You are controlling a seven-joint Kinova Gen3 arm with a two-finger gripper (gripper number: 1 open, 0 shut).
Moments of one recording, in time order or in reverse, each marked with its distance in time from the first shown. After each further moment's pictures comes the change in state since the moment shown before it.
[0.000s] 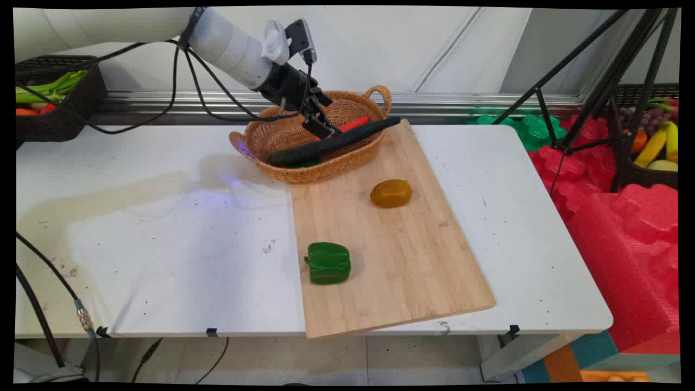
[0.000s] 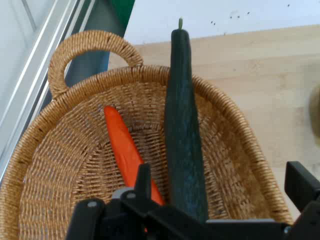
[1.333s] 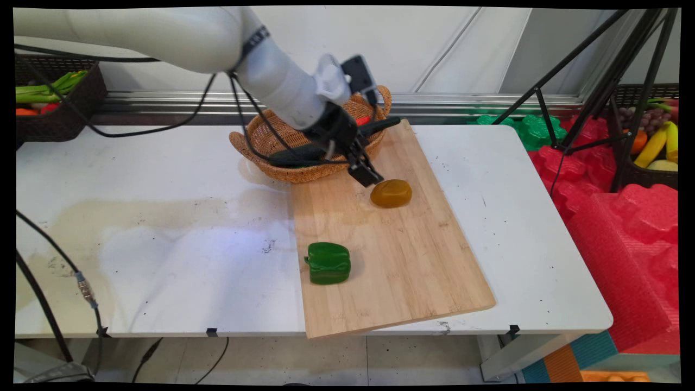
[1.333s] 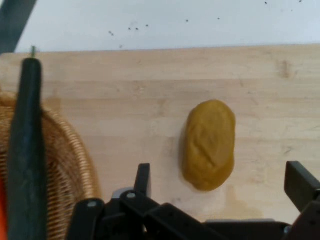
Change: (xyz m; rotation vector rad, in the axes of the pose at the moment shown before) arm 0.073 0.127 0.024 -0.058 -0.096 -0.055
